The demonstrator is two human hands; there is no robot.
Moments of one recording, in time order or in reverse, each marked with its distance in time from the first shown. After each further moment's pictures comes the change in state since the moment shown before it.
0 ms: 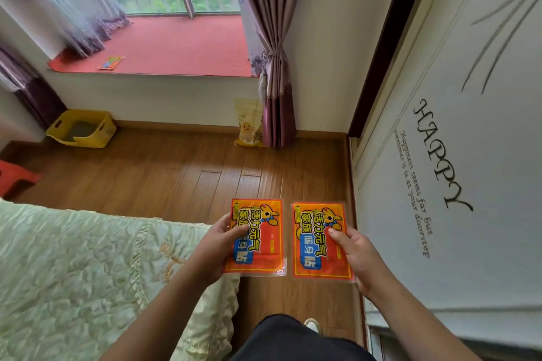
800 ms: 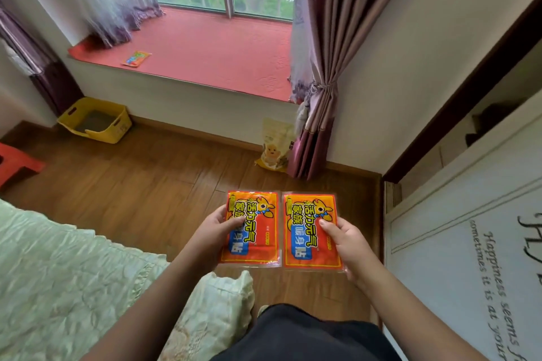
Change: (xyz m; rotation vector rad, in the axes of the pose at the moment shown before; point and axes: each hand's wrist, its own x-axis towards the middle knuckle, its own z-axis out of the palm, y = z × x) left_hand 0.199 0.178 -0.110 -0.088 0.056 0.028; right_hand 0.244 -0.164 0.155 -0.095 -0.131 0.012
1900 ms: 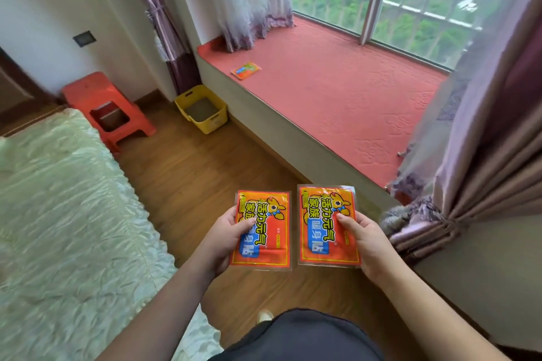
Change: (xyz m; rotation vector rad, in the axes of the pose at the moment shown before) left_hand 0.234 0.189 -0.043 -0.247 0.504 0.154; right_hand 0.375 -0.250 0.100 -0.092 -0.502 0.099
